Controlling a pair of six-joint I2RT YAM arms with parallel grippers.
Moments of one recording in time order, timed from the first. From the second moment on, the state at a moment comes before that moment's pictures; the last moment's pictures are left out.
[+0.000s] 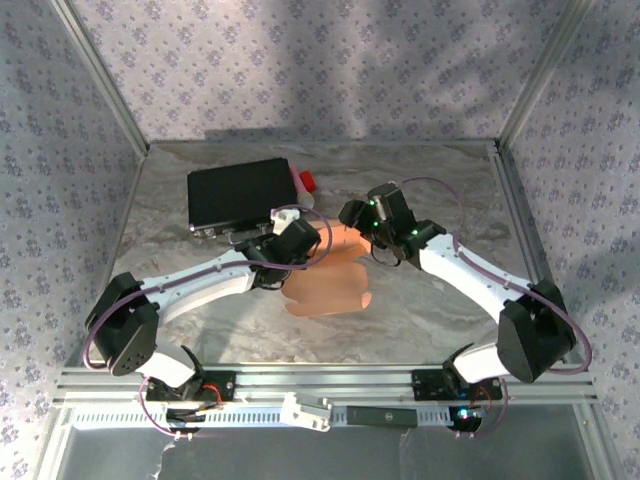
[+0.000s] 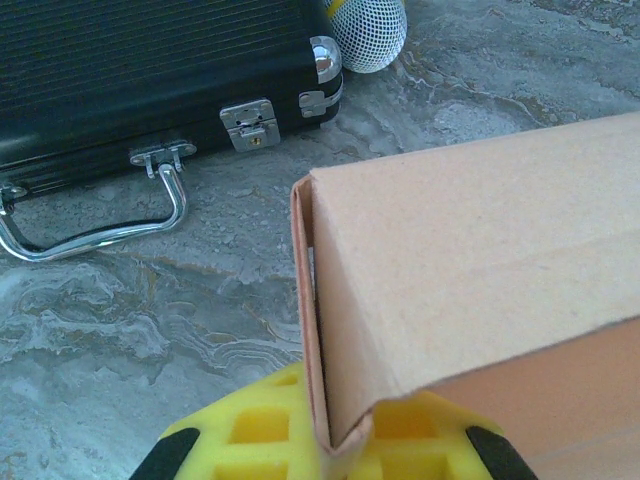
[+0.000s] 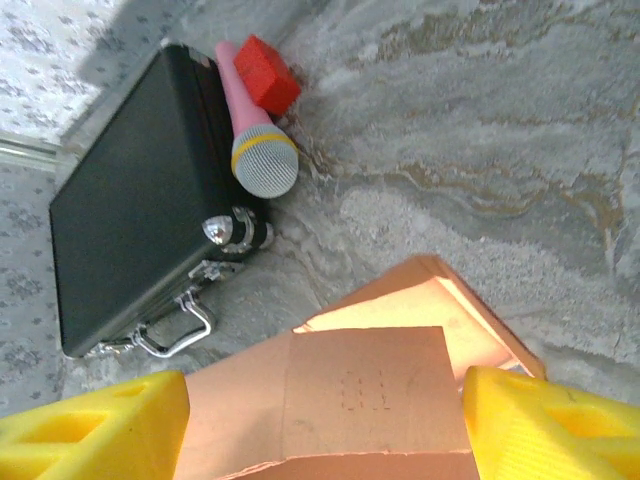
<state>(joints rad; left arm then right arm) -0.90 1.48 1.02 -0.51 -0.53 -0.67 0.57 1.40 1.02 -0.30 0.03 0.96</state>
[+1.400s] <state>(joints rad) -0.91 1.43 1.01 -0.51 -0.55 -0.64 0.71 1.07 0.65 -0.12 0.07 1.04</state>
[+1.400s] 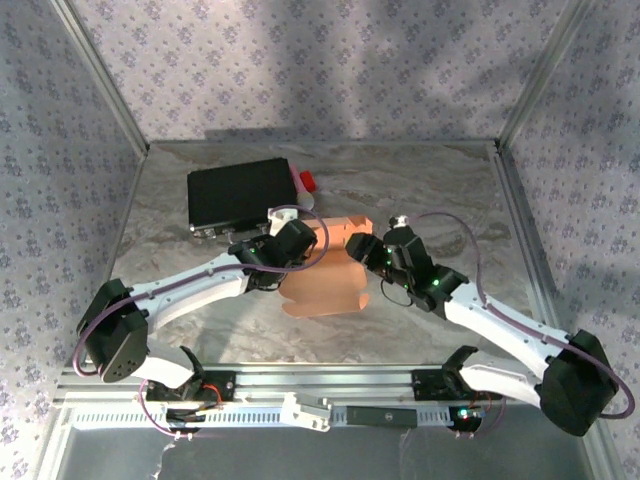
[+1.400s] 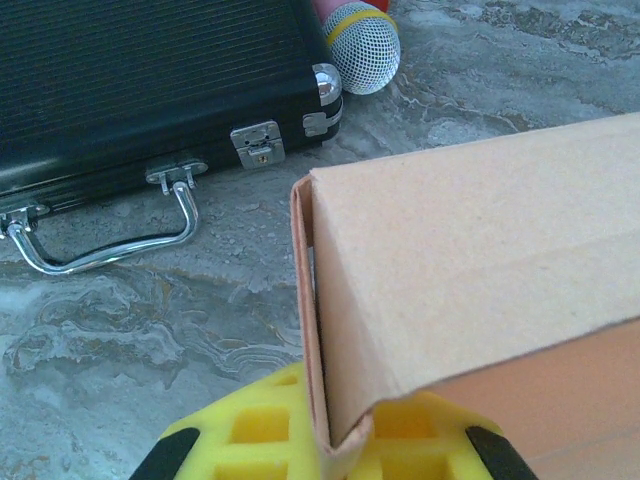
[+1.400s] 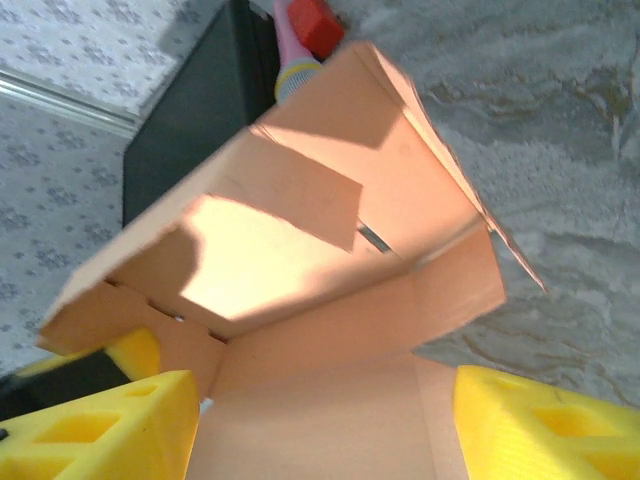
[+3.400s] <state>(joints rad) -0.69 1.37 1.01 -0.46 -0.20 -0.48 0.32 0.96 0.82 -0.12 -0.44 0.71</state>
